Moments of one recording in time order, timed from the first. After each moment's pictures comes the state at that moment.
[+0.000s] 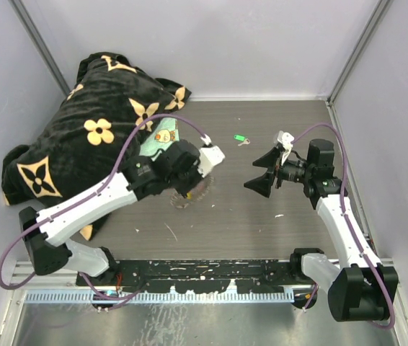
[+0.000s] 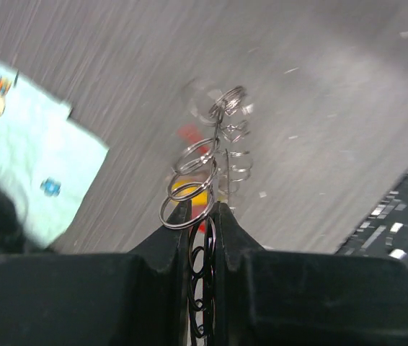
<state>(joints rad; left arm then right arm) -0.91 1.41 1.42 -0.86 -0.14 0.10 0.01 1.01 0.76 -0.22 -1.13 -0.27</state>
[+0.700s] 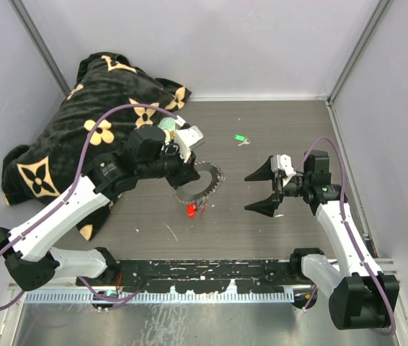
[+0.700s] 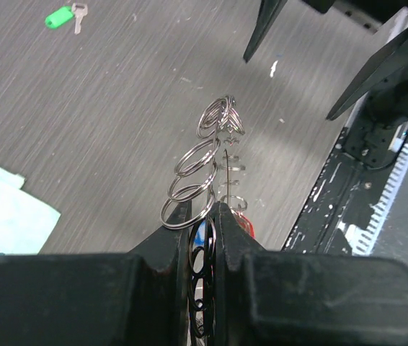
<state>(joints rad) -0.85 1.23 1.41 -0.72 0.21 0.02 0.03 0.95 0.70 -0.43 -1.41 -0.68</state>
